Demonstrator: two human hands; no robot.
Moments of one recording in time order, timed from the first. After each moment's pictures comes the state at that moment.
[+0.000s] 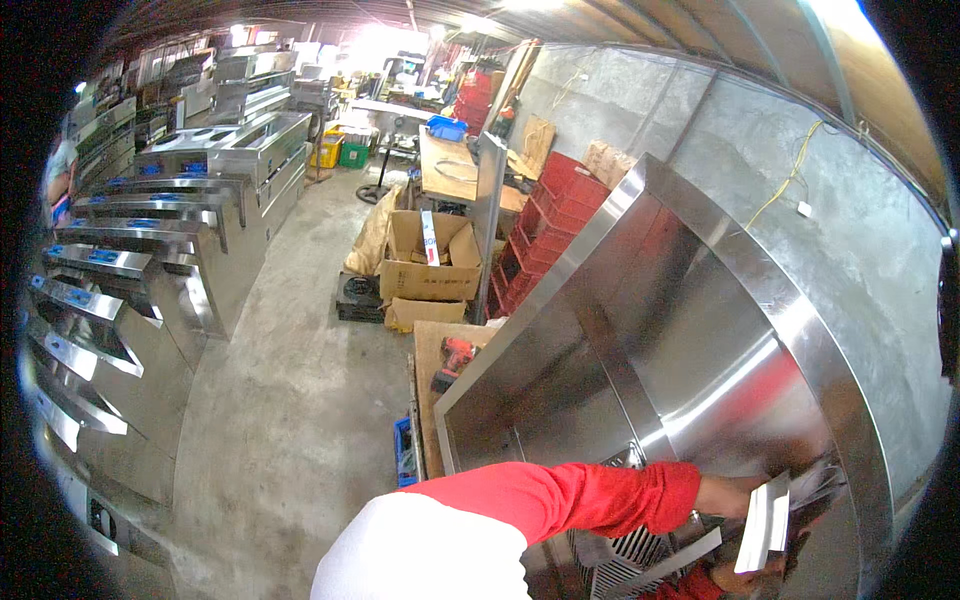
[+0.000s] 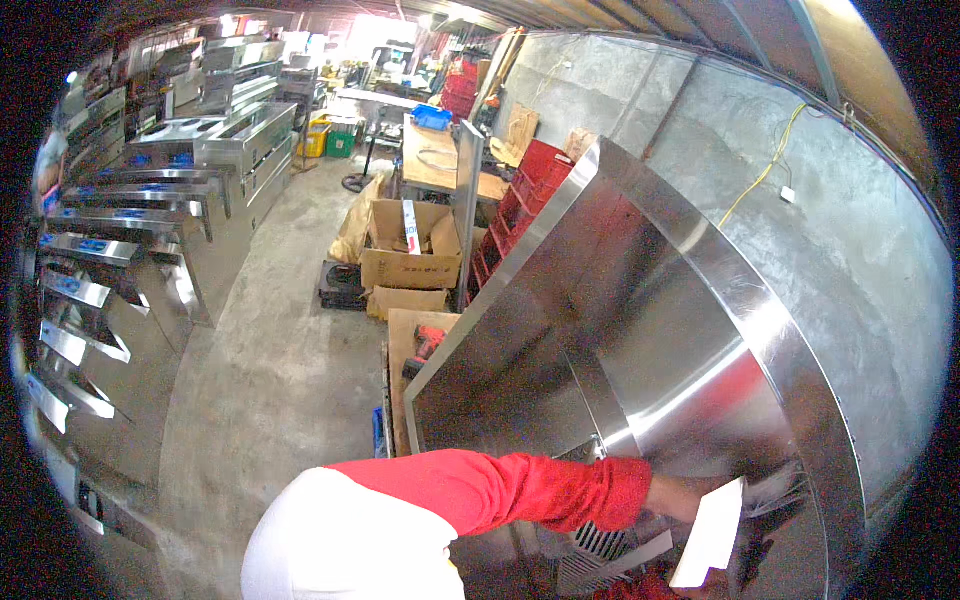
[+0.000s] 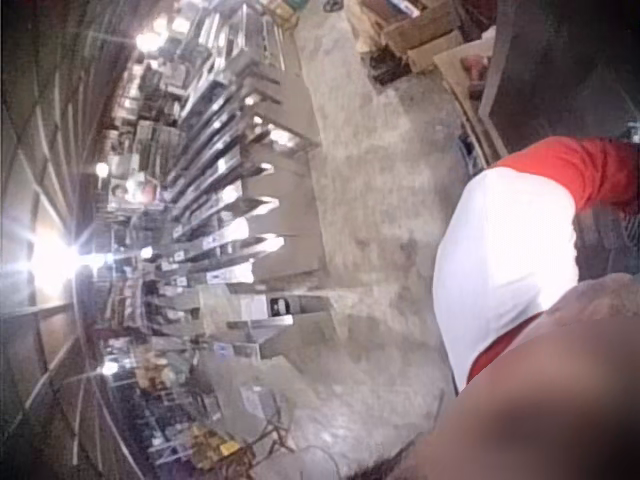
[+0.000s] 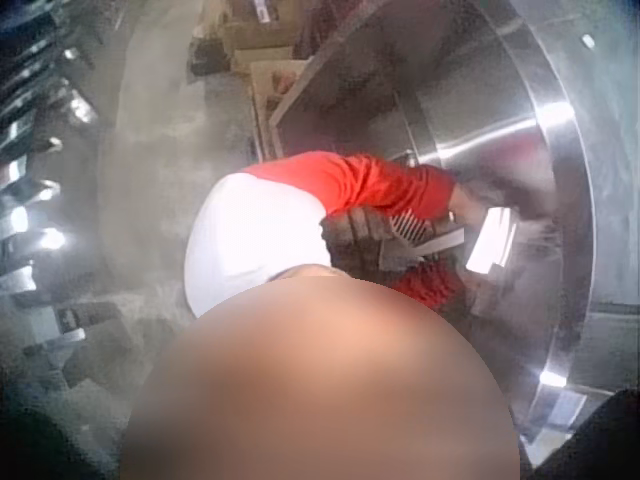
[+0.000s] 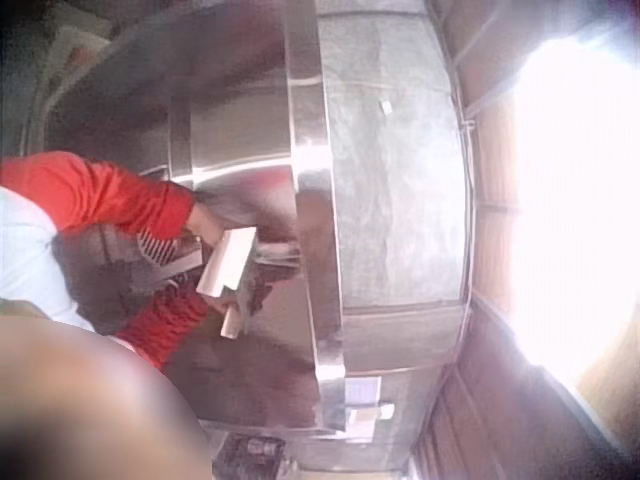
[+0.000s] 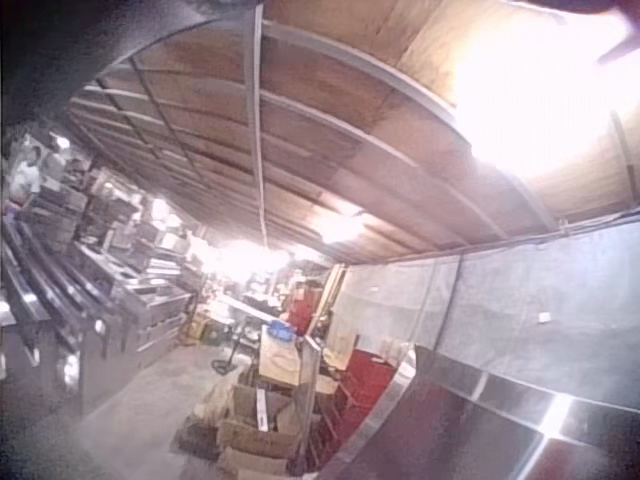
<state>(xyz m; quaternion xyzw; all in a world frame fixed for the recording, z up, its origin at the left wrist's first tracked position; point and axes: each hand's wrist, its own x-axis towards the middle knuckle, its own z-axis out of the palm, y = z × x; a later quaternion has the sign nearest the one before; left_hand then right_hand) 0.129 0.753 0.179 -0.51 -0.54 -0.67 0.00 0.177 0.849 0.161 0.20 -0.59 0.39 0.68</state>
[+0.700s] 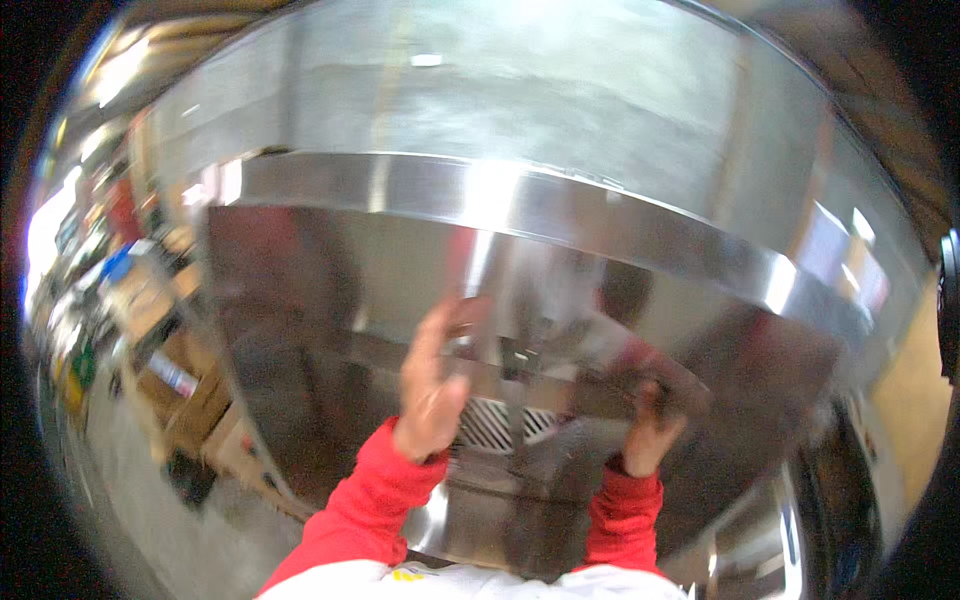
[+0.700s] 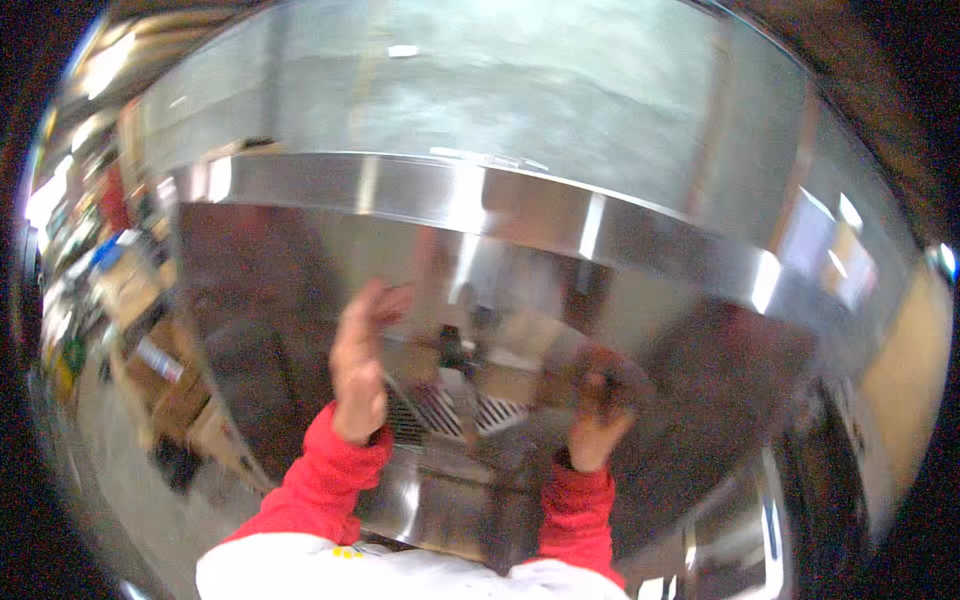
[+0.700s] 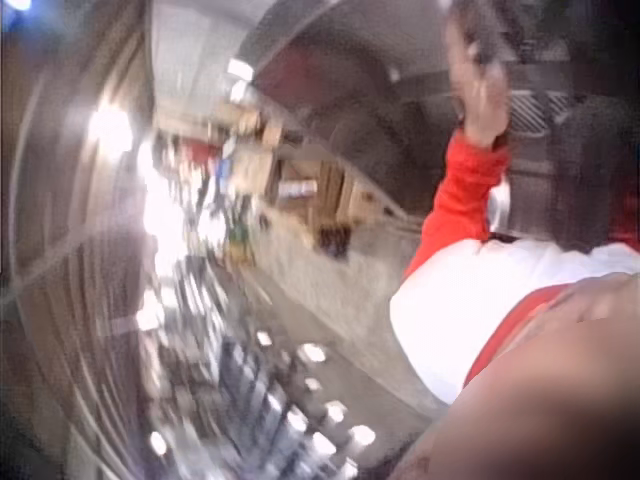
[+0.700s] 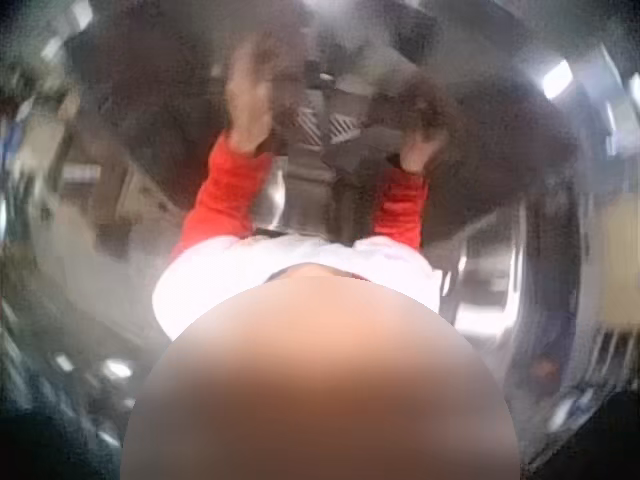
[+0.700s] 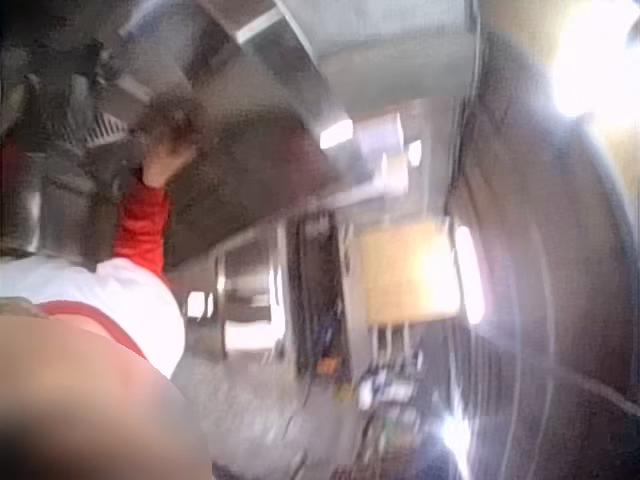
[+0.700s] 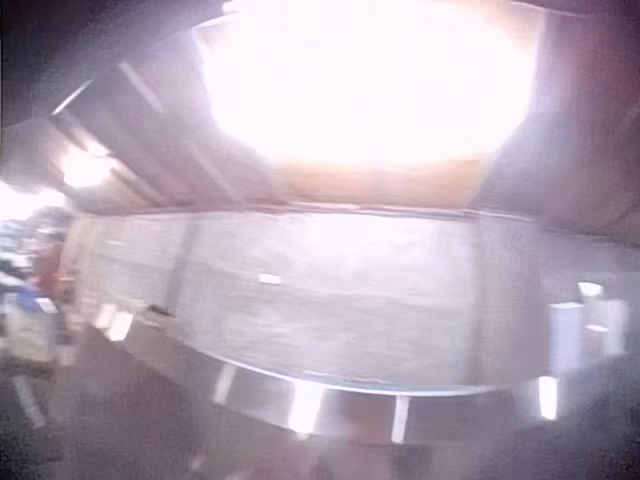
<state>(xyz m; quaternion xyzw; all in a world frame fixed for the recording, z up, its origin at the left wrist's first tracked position) 0.228 0.668 0.183 -0.38 -0.55 -0.64 0.38 0.256 0.941 0.131 0.09 -0.57 0.64 0.51</state>
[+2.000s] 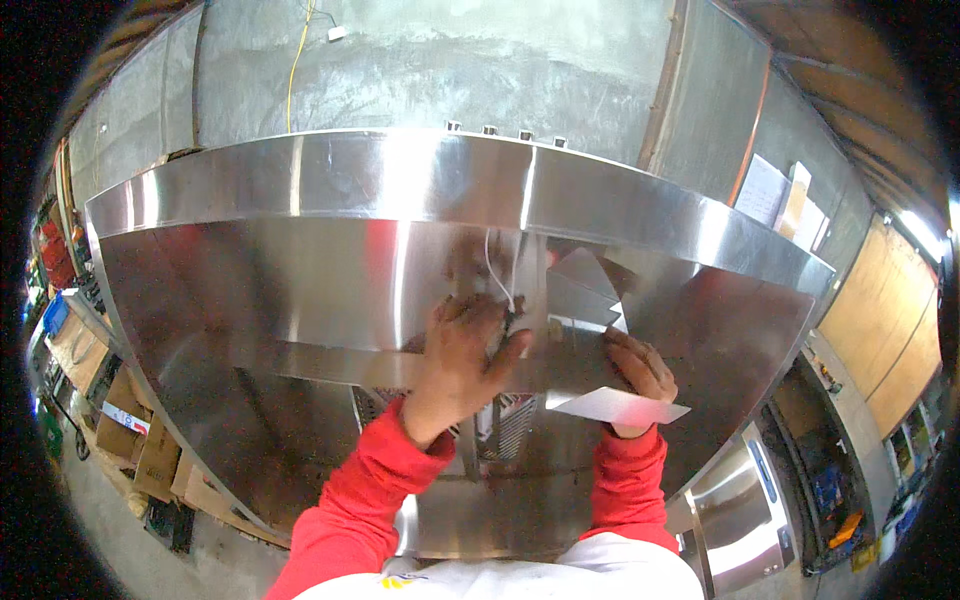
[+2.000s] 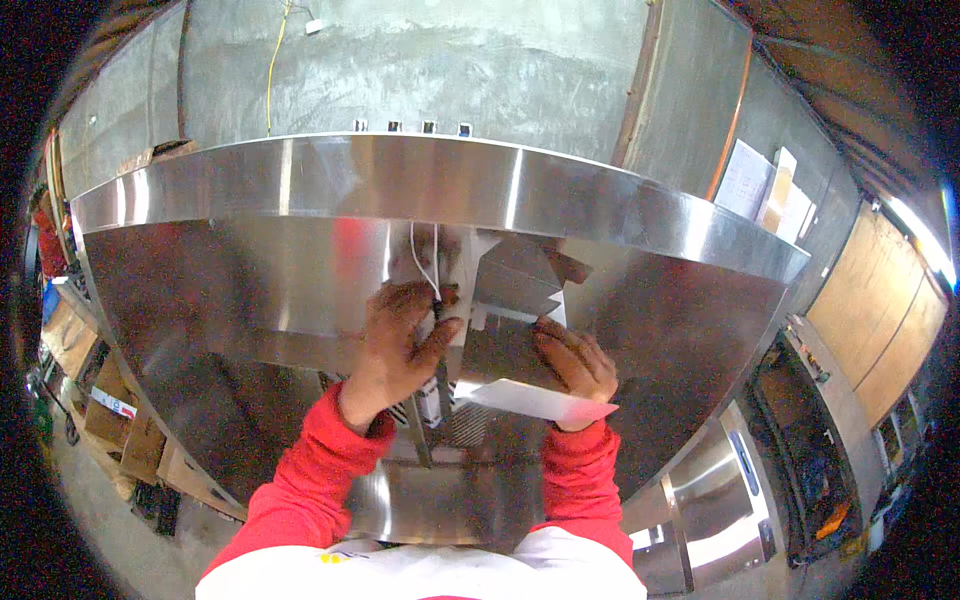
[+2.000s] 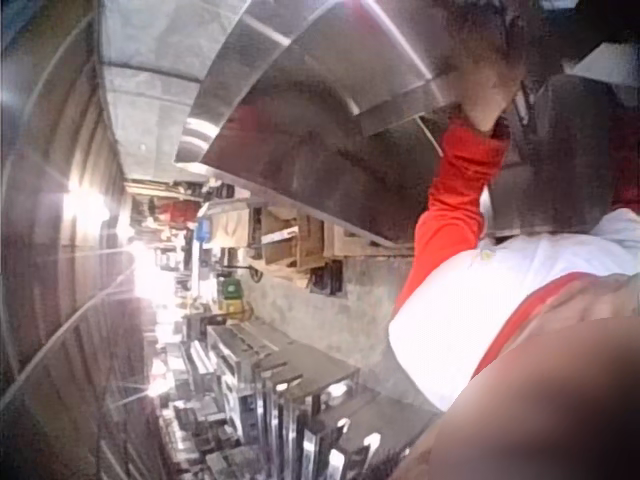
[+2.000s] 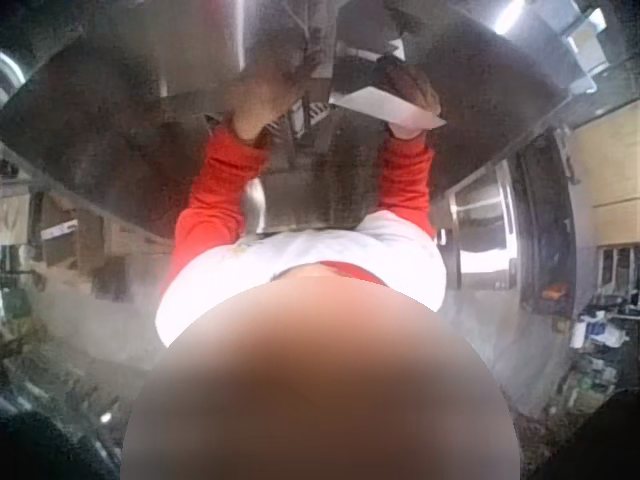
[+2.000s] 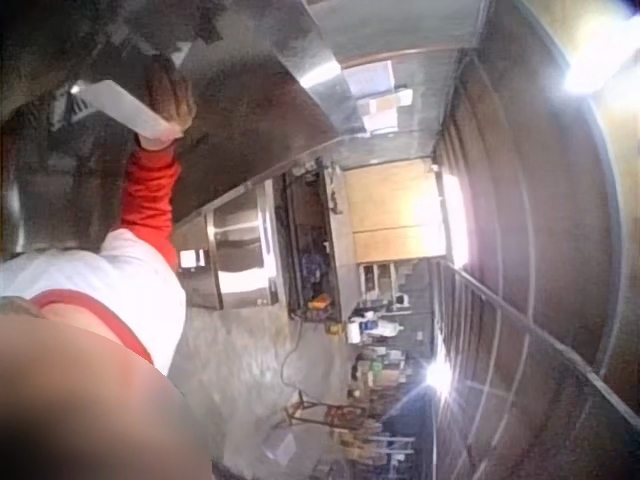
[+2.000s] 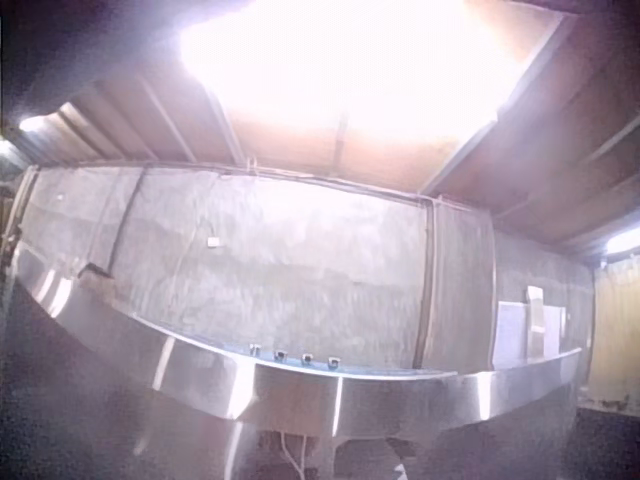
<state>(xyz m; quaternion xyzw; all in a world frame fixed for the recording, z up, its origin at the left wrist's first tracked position) 0.174 0.725 0.197 -0.41 -0.72 -0.39 0.40 0.259 0.959 0.186 0.21 -0.74 0.12 0.63</state>
